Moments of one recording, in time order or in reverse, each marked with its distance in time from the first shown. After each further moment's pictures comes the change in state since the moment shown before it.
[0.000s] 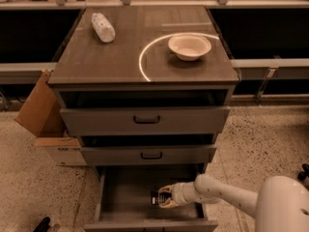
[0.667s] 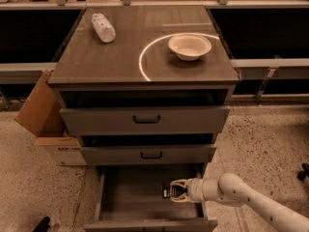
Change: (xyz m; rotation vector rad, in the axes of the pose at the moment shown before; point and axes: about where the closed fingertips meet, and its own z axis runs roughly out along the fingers) arm -0.030 -0.008 -0.106 0.124 -0.113 -0.066
